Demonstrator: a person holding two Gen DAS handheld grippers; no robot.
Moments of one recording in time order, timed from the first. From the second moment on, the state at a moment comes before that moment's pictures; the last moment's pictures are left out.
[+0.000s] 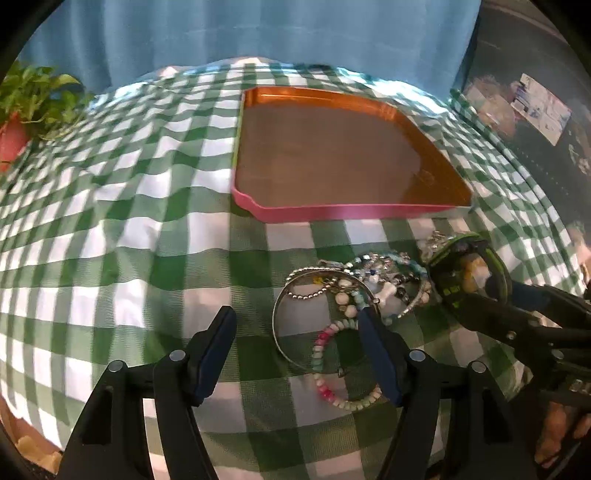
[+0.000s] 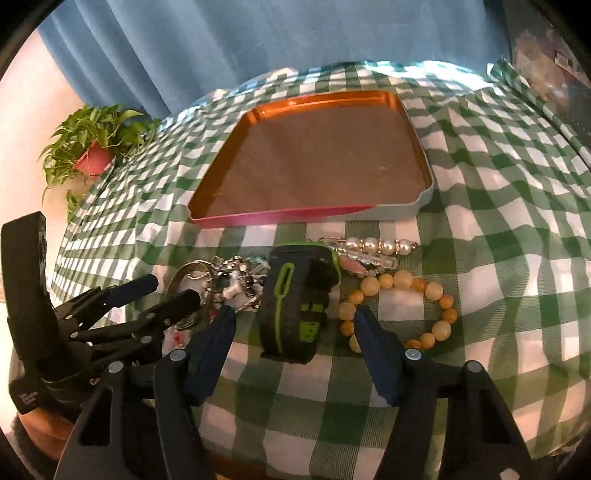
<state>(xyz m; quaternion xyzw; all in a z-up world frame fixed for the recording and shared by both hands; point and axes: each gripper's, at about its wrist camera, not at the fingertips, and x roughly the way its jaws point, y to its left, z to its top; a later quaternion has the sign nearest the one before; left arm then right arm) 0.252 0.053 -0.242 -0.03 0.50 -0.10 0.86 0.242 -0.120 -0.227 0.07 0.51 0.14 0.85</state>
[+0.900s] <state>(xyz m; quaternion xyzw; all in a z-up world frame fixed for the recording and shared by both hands) 0.245 0.039 -0.237 -0.01 0.49 -0.13 0.86 0.248 -0.118 -0.226 0.05 0.50 0.12 0.85</state>
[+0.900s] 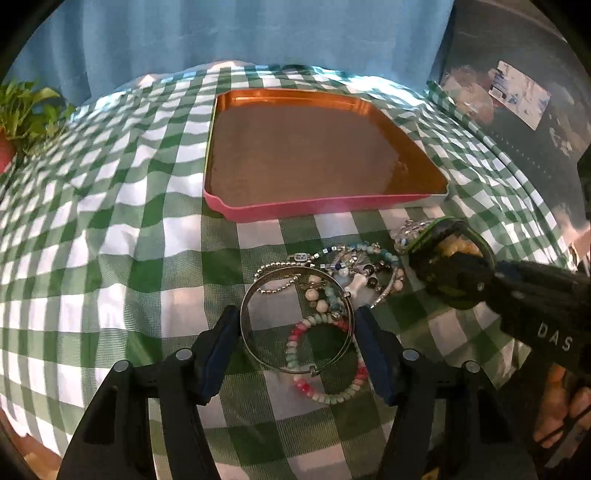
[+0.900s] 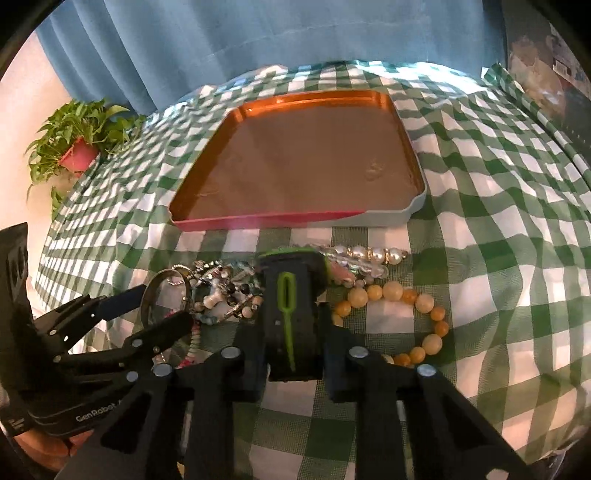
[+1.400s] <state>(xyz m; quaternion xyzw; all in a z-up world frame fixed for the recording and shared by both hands) 0.233 0.031 -0.195 0.02 0.47 -0.09 0.88 0.229 -0.132 -0.190 0.04 0.47 0.11 0.87</state>
